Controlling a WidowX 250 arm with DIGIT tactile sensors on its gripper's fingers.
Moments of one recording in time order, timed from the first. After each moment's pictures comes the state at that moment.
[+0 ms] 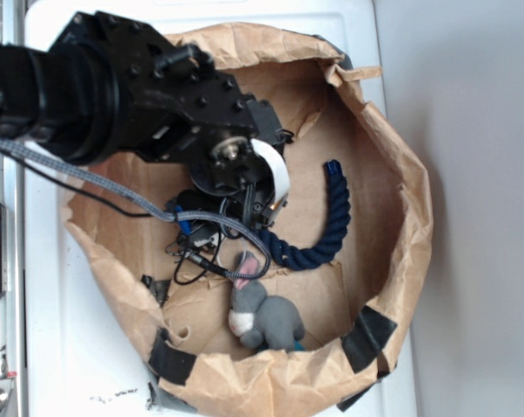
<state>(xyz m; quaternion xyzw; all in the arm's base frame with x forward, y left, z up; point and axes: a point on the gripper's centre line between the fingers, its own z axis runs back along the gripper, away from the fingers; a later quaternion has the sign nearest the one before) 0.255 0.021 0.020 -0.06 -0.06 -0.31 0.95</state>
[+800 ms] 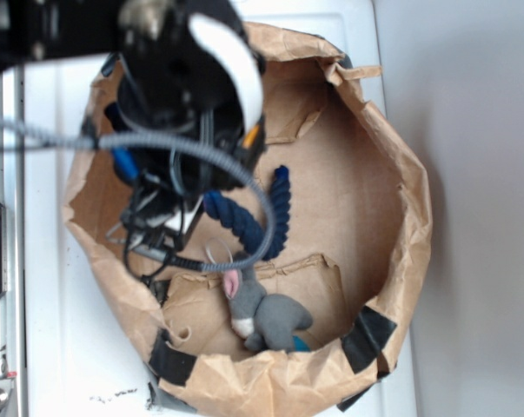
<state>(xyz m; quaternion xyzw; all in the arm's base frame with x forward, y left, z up) 0.233 0.026 0.137 -0.12 -0.07 -0.21 0.97</state>
